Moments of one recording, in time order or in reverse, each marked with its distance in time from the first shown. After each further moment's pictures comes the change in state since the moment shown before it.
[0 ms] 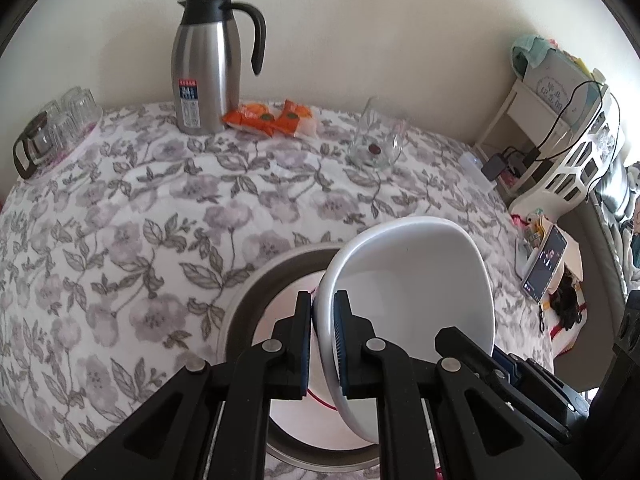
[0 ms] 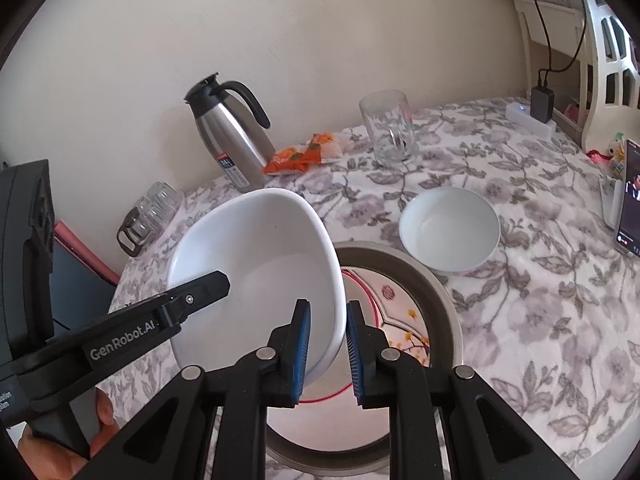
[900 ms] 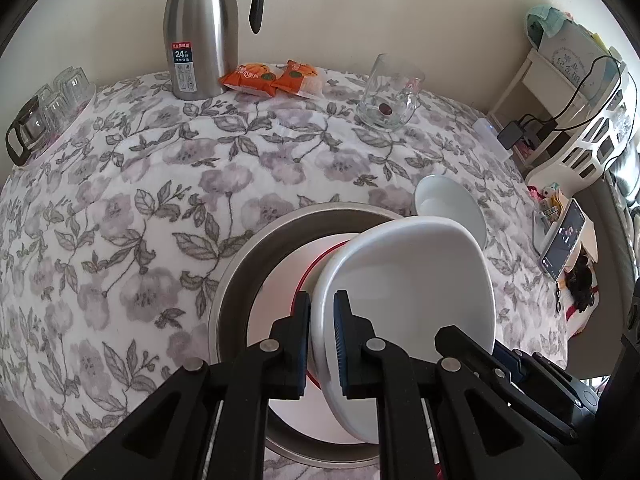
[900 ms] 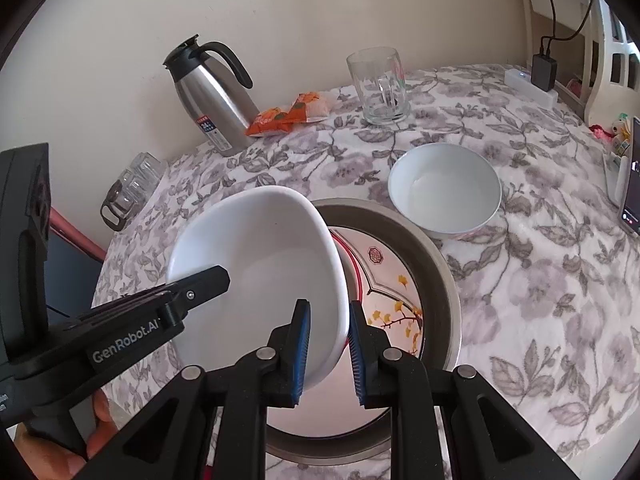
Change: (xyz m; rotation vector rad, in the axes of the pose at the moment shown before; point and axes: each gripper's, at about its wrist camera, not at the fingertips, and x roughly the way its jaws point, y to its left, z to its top) left arm 0.030 0.000 -0.007 0.011 0.109 0.031; right arm 0.024 -0.008 -0.008 0.005 0.114 -0.032
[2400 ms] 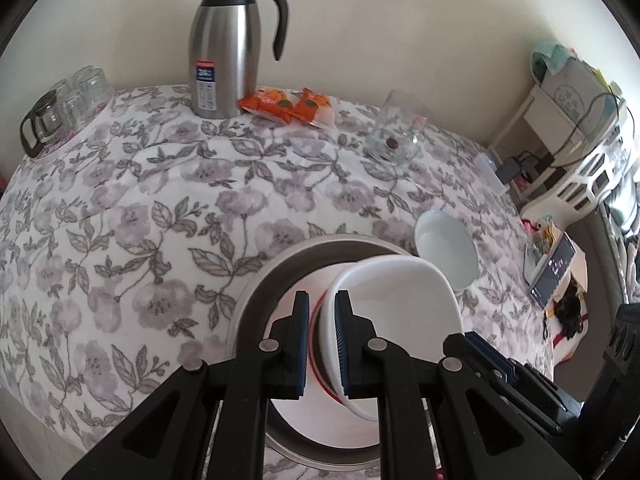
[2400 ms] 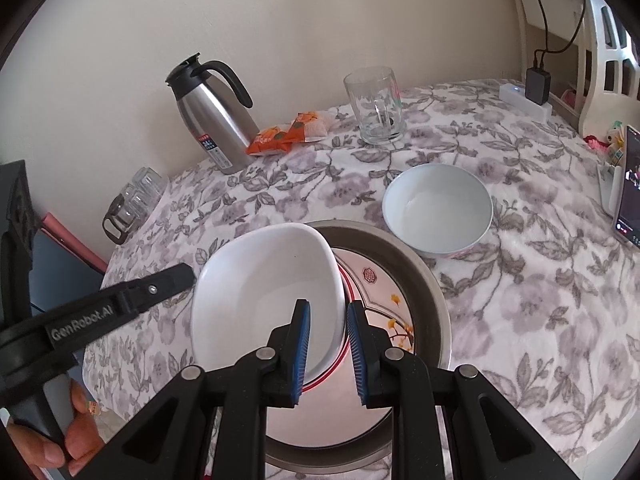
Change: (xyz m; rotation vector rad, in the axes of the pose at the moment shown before) left arm -0.027 0.016 0.008 -0.075 -0.081 -0.007; right arm -0.010 -0.002 0.003 0.005 -0.062 -0.003
